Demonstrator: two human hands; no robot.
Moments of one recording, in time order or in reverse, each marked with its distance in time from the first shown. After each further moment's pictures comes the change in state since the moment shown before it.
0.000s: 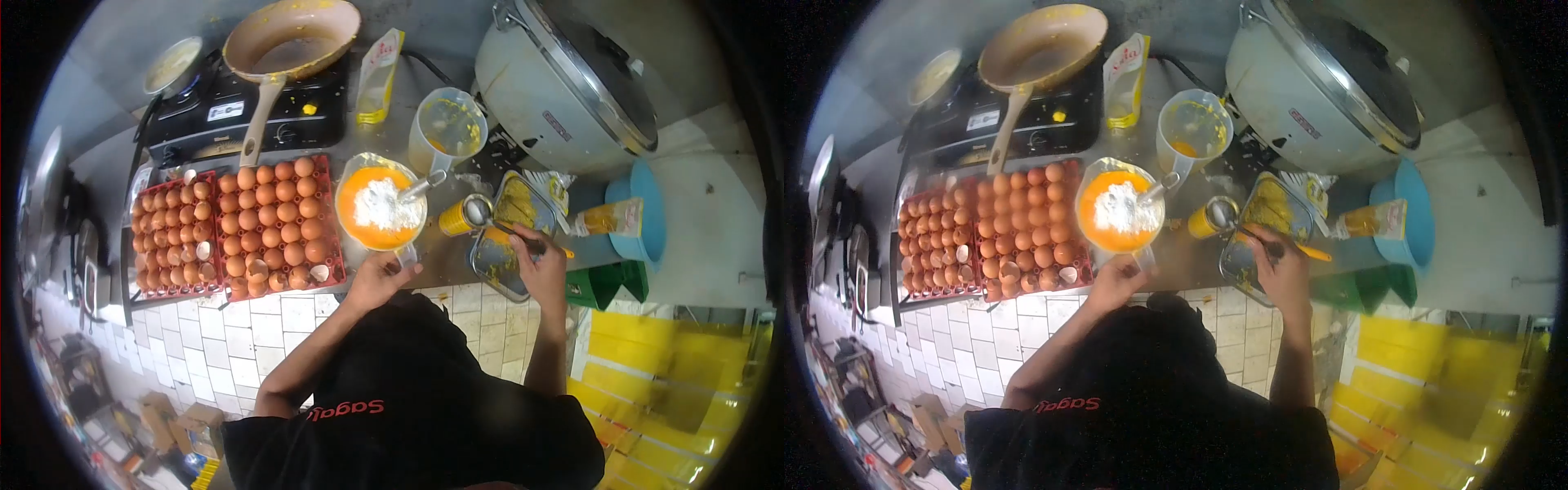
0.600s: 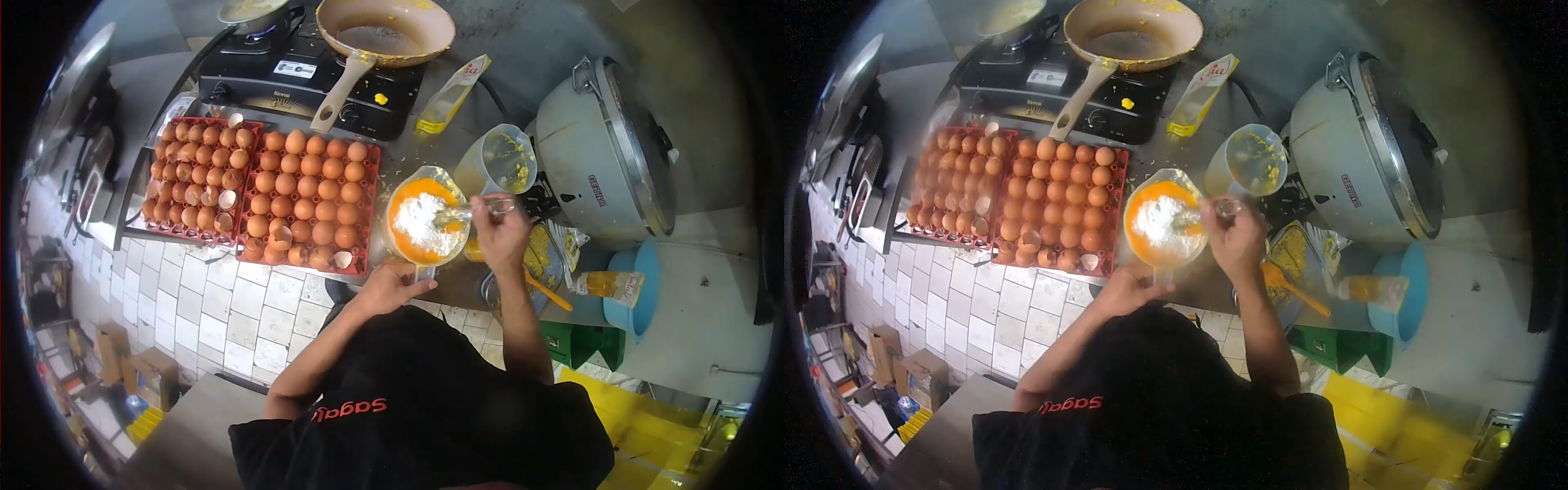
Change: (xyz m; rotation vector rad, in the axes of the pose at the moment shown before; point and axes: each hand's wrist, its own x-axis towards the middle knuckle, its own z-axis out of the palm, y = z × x) left_hand -0.020 0.003 -0.022 0.108 0.063 0.037; right_hand 0.074 -0.076 0.119 0.242 -0.030 -0.296
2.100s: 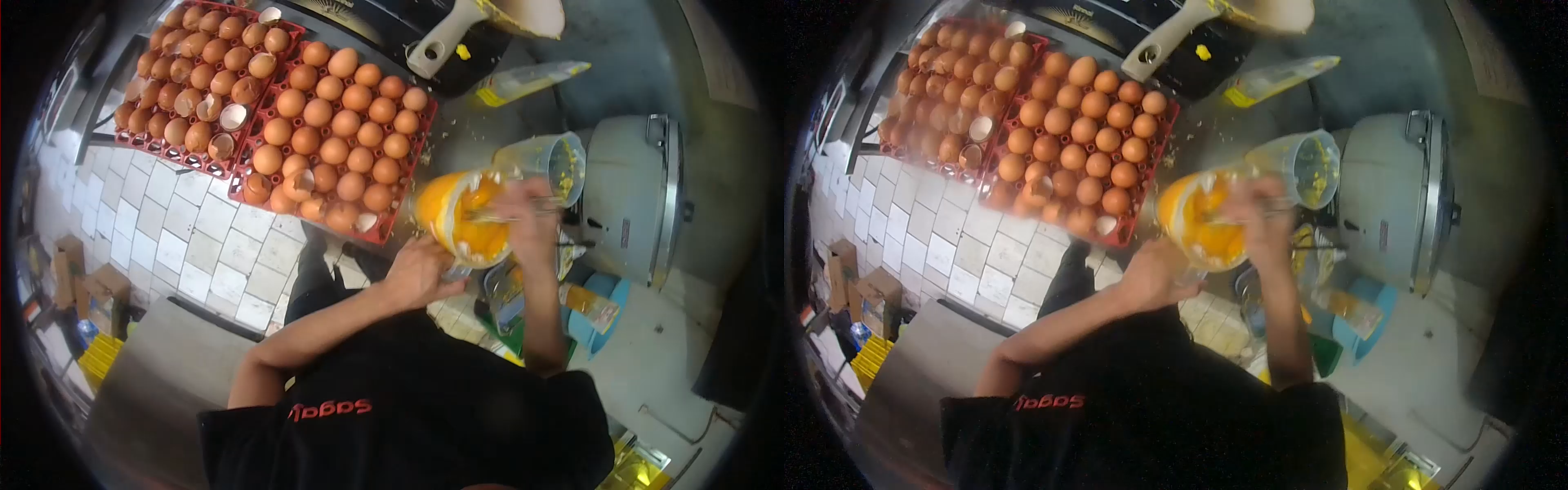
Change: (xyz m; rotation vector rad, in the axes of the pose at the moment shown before) left_hand 0.004 -0.013 -0.005 0.223 0.166 0.253; right_hand 0.031 0.010 0.047 0.725 -0.198 0.271
